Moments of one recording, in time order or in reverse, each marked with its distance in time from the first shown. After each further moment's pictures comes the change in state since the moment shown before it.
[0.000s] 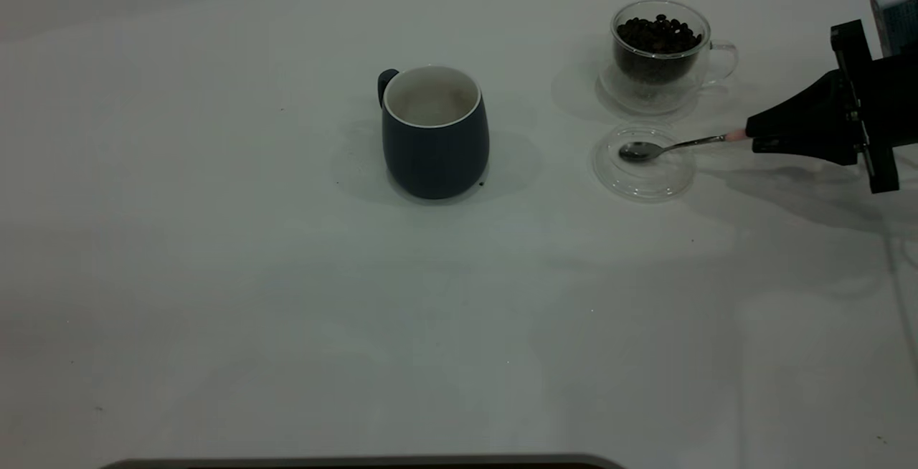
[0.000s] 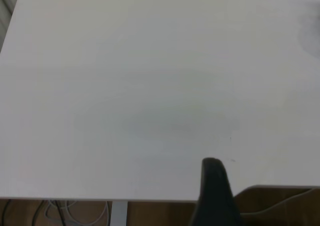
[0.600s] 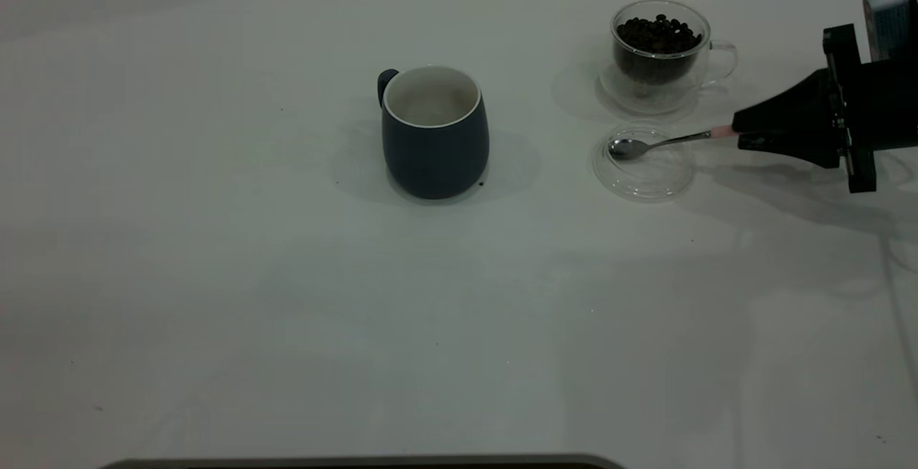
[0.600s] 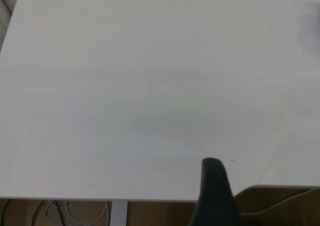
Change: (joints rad) left arm 0.000 0.000 0.000 0.000 0.000 -0.002; right arm 0.005 0.040 -0.006 0.074 0.060 -0.102
